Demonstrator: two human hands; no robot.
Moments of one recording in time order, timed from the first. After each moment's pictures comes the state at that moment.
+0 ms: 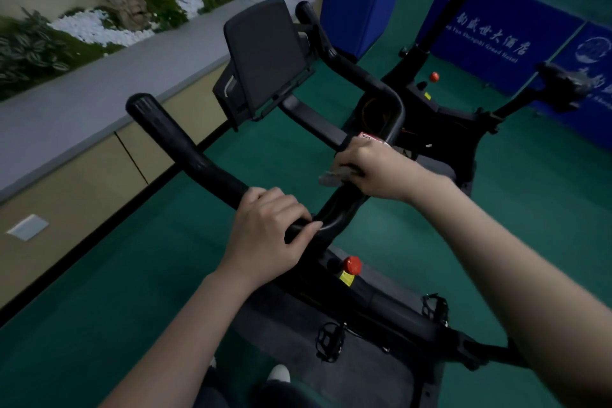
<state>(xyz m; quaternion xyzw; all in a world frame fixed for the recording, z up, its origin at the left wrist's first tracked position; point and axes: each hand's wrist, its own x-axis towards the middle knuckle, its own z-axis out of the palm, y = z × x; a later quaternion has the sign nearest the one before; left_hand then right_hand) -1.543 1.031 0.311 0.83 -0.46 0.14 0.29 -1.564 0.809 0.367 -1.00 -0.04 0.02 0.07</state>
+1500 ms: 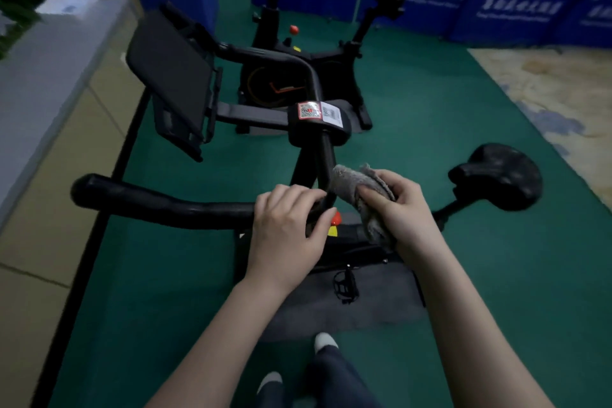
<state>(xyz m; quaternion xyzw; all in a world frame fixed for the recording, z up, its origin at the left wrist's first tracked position) -1.521 1.055 0.325 0.71 -0.61 0.00 0.35 -1.664 0.969 0.352 -0.60 0.43 -0.36 0.56</state>
